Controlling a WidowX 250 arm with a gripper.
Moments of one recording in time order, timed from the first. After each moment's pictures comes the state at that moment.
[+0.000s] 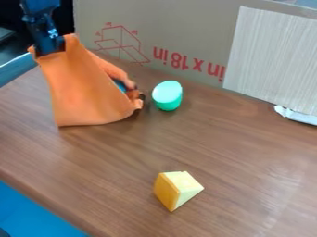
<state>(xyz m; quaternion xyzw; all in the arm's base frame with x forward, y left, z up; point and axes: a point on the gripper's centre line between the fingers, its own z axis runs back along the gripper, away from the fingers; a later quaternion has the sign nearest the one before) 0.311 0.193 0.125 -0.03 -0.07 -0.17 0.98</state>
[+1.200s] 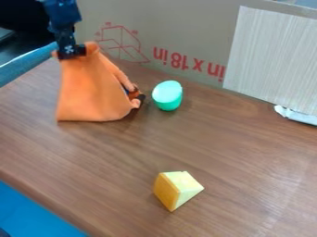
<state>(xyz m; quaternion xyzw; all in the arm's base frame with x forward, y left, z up) 0.358 0.208 0.094 0.05 -0.11 -0.31 0.94</state>
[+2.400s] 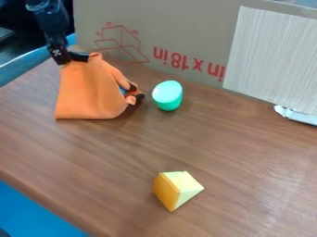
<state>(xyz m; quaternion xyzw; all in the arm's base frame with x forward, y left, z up) 0.383 0.266 0.068 0.07 -0.15 -0.35 0.92</state>
